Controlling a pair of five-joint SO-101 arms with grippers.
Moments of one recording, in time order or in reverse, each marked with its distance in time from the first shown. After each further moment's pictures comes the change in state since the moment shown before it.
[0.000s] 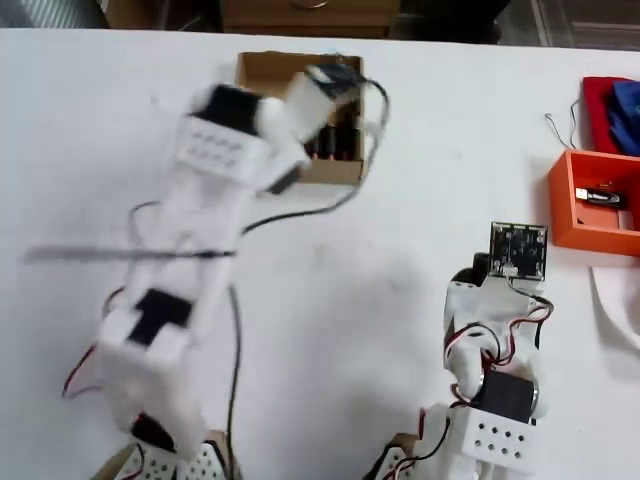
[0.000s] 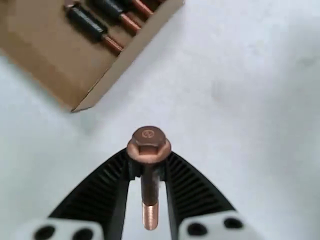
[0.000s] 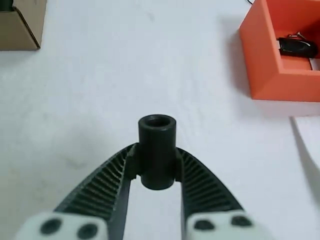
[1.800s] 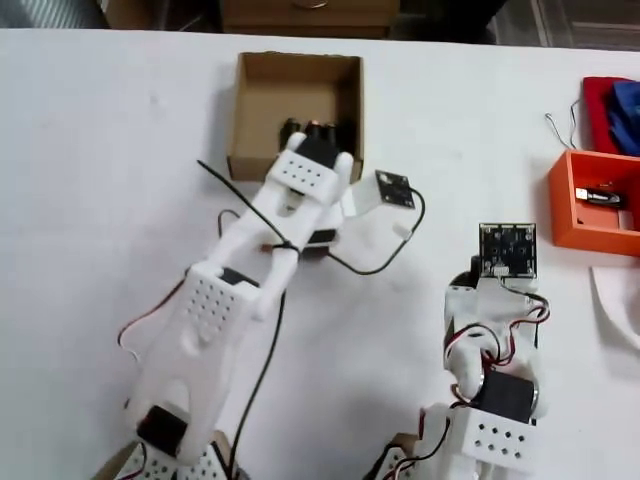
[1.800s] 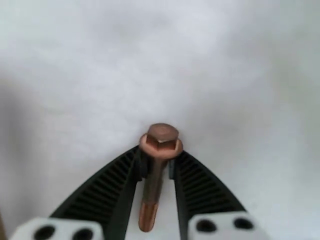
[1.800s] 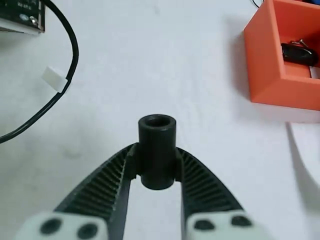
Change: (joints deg) left arm 9.9 42.5 -11.5 -6.3 -28.7; right arm 0.0 0.0 -0.2 1.1 4.9
